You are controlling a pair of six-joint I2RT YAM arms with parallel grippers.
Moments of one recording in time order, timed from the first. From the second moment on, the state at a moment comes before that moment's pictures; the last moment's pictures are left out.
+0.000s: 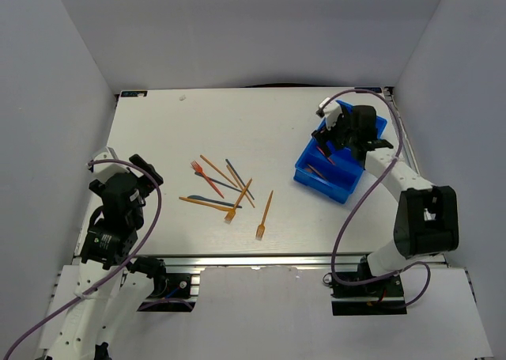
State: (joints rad) left arm -0.26 0.54 0.81 -0.62 -0.58 -0.51; right arm 0.17 1.54 1.03 -0.07 -0.30 -0.60
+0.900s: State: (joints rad) left arm -0.26 0.64 0.81 -0.67 -0.71 -0.57; right arm 1.09 1.93 1.53 -0.36 0.01 -0.08
